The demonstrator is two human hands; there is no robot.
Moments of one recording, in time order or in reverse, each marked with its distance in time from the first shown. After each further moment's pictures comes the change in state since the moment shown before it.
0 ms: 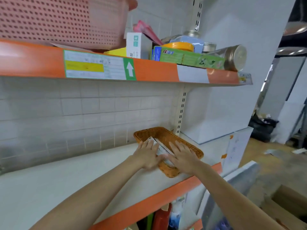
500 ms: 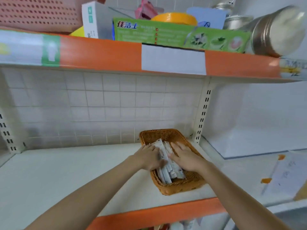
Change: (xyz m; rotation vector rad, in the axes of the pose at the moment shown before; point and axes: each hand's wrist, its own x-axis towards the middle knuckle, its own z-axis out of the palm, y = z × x) left_hand 0.072 0.012 0.014 0.021 -0.074 -0.280; right_hand 0.111 0.064 0.004 0.165 -0.200 -0.317
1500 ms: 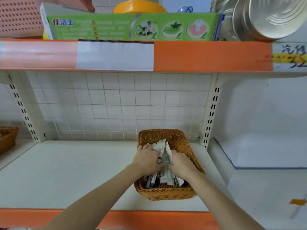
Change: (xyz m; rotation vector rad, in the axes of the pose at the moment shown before) left_hand 0.013 0.044 0.009 0.065 0.231 -0.244; right_hand 0.027 0.027 0.012 -0.018 0.082 -0.119
